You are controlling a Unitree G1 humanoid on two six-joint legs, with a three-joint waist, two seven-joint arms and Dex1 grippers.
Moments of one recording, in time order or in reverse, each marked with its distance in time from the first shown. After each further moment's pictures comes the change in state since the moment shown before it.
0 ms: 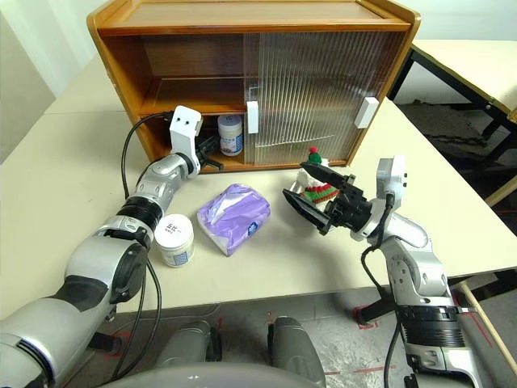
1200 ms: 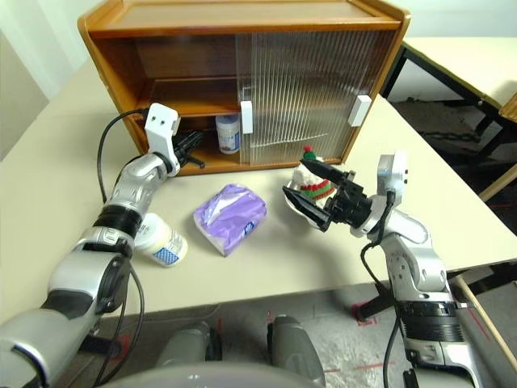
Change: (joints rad) left arm 0.171 0.114 0.024 -0.321 -0.035 0.041 -0.098; right arm -0.025 -0.001 0.001 0.023 0.000 -0.015 0.009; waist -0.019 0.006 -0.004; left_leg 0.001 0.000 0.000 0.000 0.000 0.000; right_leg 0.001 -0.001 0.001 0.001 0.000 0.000
